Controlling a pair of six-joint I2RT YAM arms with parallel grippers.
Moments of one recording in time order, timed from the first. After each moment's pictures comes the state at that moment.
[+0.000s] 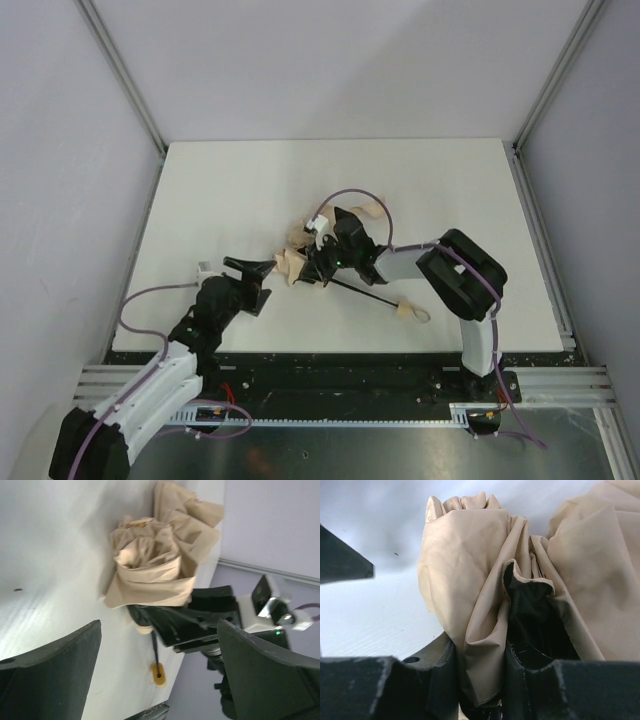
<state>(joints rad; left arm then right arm) -0.42 0.59 0.13 0.04 -0.07 -1.52 0.80 1.95 0.98 0.44 -0.40 0.05</state>
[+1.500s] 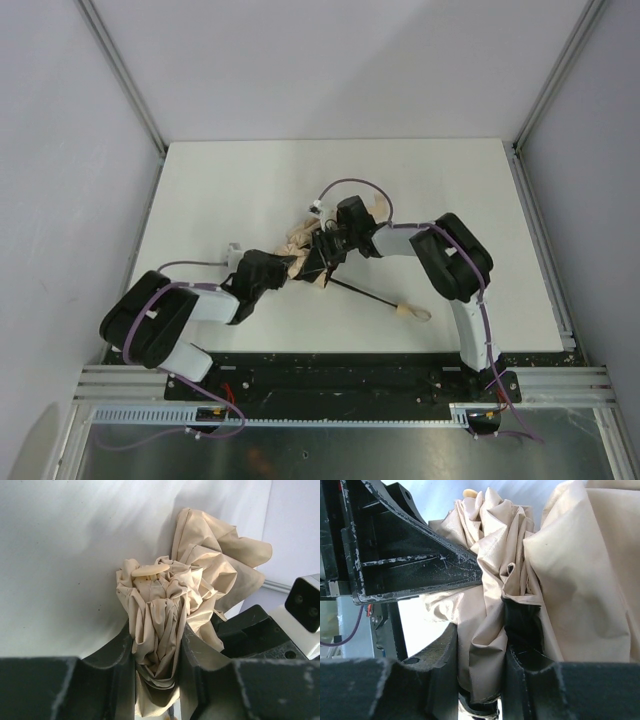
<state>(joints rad) -0.51 1.49 0.33 0.59 -0.19 -1.53 0.65 2.15 1.25 0.21 -0.87 0.33</state>
